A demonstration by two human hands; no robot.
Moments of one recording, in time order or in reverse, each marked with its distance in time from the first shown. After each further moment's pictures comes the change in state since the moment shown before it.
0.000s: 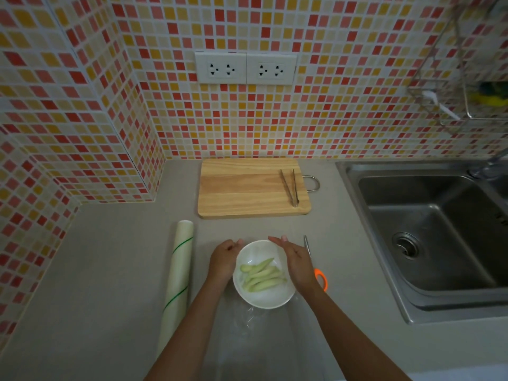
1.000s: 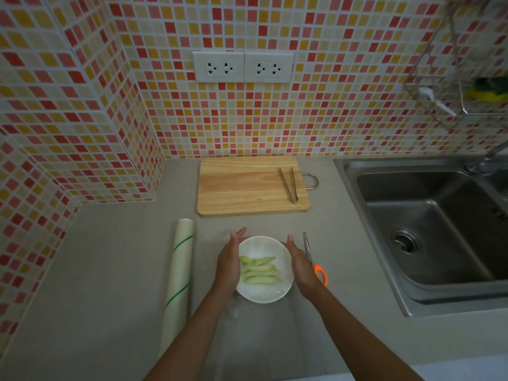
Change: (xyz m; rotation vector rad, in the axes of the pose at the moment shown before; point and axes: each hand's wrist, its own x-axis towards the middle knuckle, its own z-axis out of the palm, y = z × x) left_hand -0.021 -0.002 0.011 -0.329 -0.066 0.104; right_hand -0.009 -0.003 -0.005 -0.007 -0.101 0.176
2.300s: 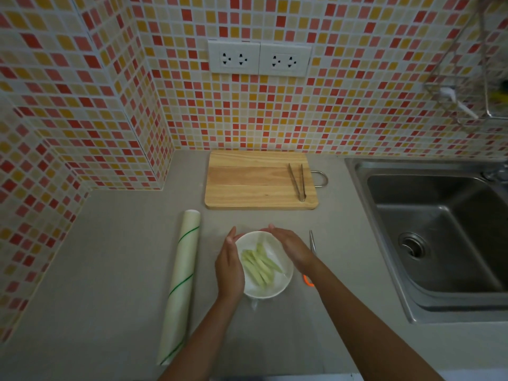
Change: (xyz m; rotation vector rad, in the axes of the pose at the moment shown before) left_hand -0.026 -0.018 0.002 -0.064 0.285 0.147; right_hand 0.016 -0.035 0.014 -0.169 -0.211 -0.063
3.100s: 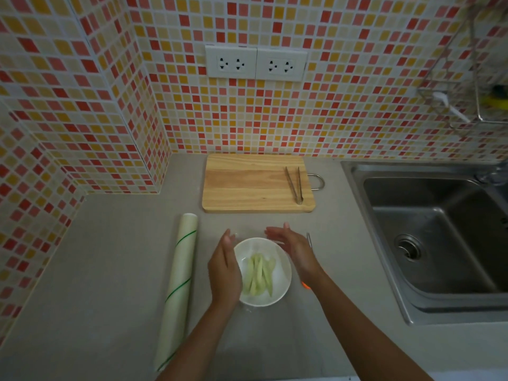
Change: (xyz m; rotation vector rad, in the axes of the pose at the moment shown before) left_hand -0.005 0.014 -0.007 0.147 0.046 0.122; right_hand -0.008 0.011 -0.009 0.096 0.129 -0.065
